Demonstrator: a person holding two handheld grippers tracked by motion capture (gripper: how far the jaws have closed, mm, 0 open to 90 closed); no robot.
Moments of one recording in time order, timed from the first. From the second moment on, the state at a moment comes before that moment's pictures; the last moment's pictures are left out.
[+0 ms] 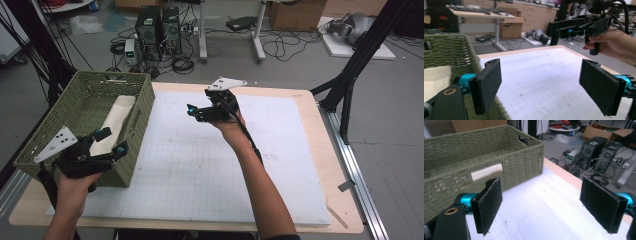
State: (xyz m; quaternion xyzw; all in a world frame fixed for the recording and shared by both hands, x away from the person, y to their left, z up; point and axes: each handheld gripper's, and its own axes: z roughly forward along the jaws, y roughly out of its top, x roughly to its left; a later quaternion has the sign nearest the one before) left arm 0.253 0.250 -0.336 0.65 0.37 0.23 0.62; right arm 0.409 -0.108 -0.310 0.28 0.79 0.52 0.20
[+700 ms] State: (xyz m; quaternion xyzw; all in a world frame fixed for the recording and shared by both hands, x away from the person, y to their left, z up) left arm 0.260 0.193 -0.346 0.68 0.30 0.17 0.65; right arm 0.332 -0.220 -0.358 0.34 0.77 0.49 0.24
